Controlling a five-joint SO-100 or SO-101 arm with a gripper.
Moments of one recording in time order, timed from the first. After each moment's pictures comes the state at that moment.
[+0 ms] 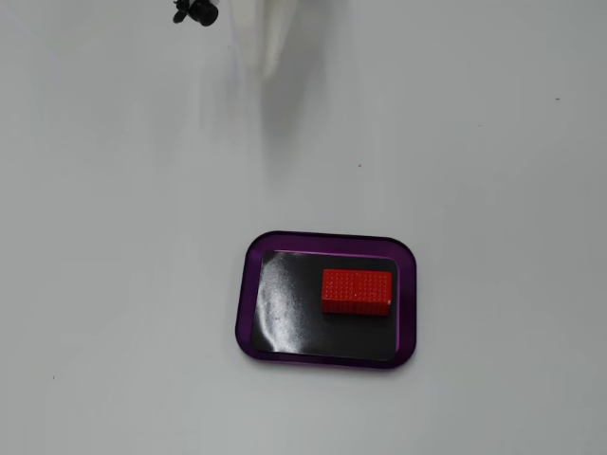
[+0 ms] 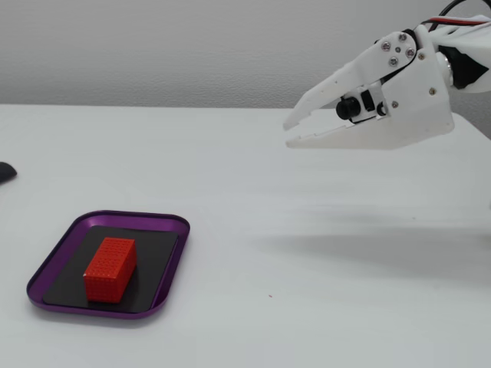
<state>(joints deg) 11.4 185.2 157.1 53.6 7.2</state>
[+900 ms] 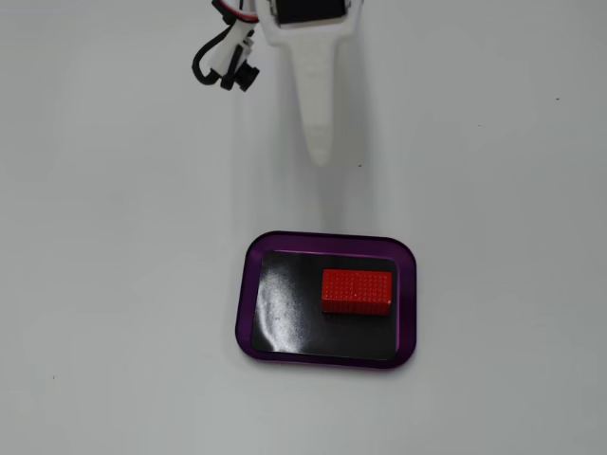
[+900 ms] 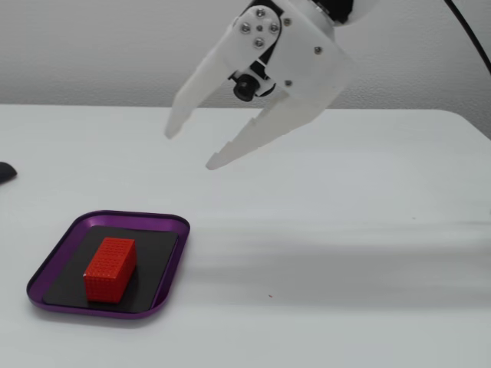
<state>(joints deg) 1.1 105.5 98.4 61.3 -4.8</state>
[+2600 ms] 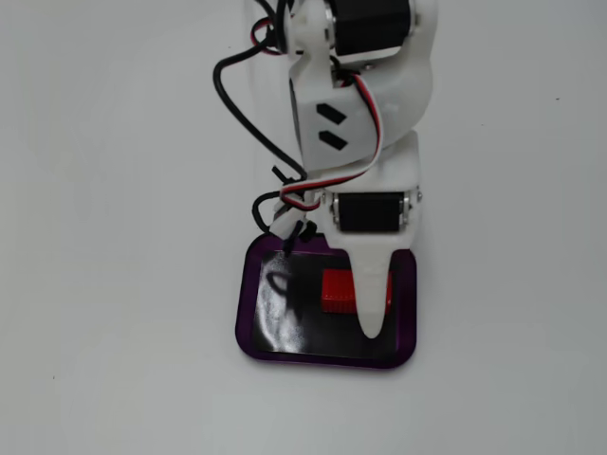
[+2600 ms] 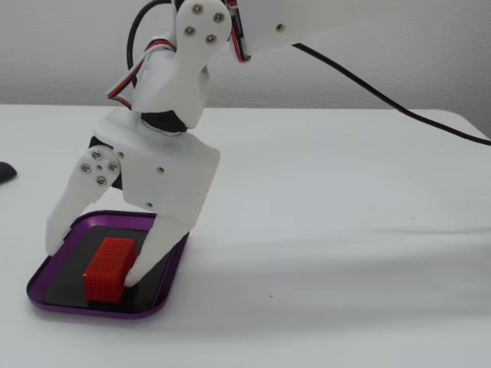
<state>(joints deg) -4.0 54.7 50.4 74.8 1.8</state>
